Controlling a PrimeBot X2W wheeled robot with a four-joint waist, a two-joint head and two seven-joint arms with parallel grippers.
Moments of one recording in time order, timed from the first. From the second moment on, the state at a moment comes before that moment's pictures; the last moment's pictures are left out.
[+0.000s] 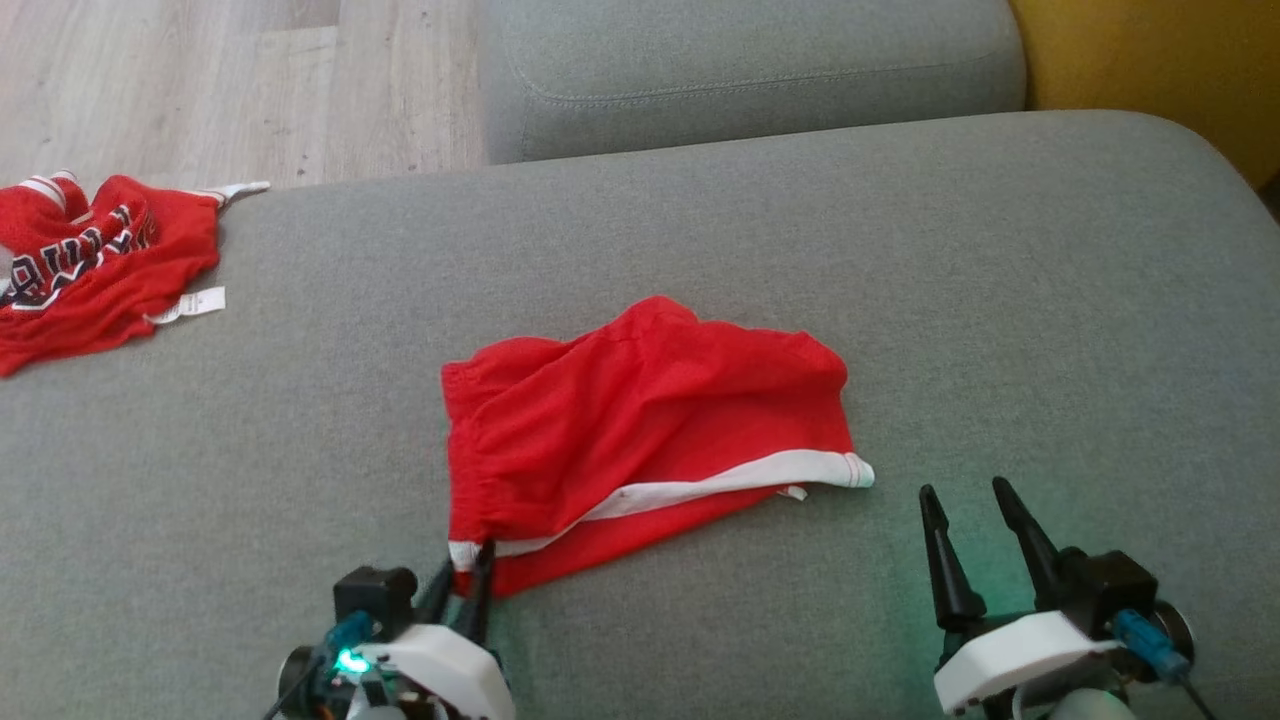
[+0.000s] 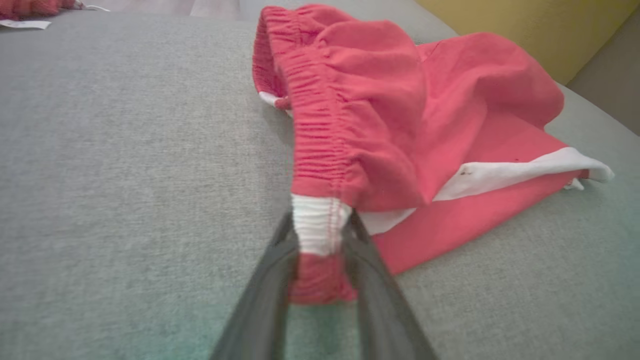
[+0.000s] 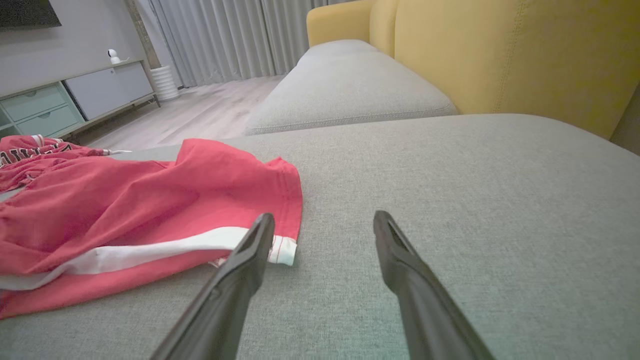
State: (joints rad) left arm -0.20 0.10 -0.47 0.70 -0.50 -0.05 -0.15; right arm 0.01 -0.05 0.09 0.39 0.12 0.12 -0.25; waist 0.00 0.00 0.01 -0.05
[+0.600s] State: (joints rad) left arm -0.24 0.09 -0.48 0.67 -0.50 -0.05 -0.20; right arm -0.18 -0.05 0.12 0.60 0.11 0.12 -0.16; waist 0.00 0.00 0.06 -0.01
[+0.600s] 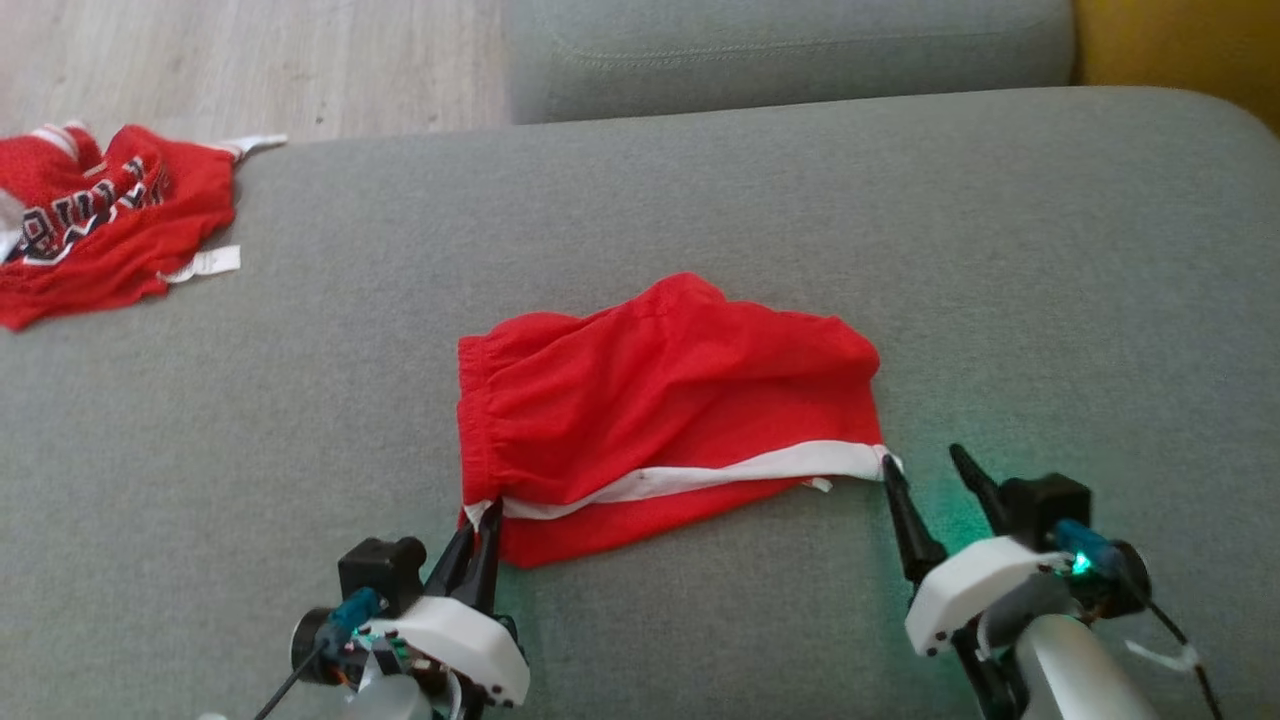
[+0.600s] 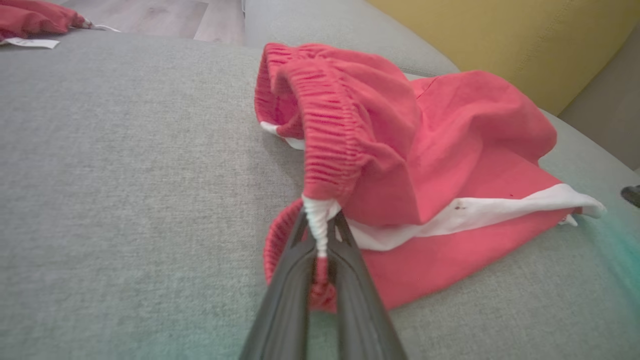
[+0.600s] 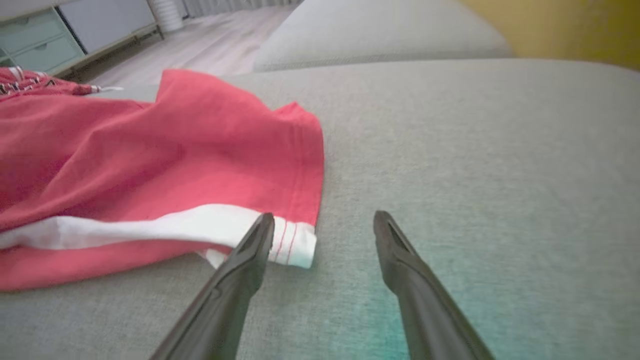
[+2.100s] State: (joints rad) left arm -0.25 0.23 -0.38 0.06 -0.64 -0.07 -0.12; right arm -0.37 -0.06 0.19 0.37 0.19 0.12 -0.14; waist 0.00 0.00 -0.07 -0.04
